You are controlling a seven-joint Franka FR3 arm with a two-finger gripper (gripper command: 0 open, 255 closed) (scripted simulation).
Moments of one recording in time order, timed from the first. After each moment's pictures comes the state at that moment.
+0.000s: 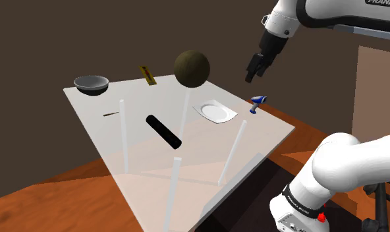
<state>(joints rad) -0.02 -0.78 0.06 -2.33 -0.06 1.71 -0.01</state>
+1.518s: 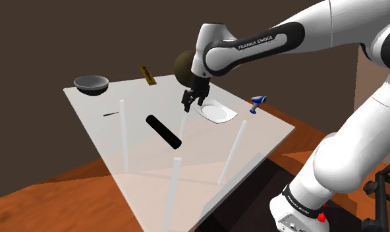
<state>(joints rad) 0.03 -0.09 0.19 -2.19 0.00 2.16 0.13</state>
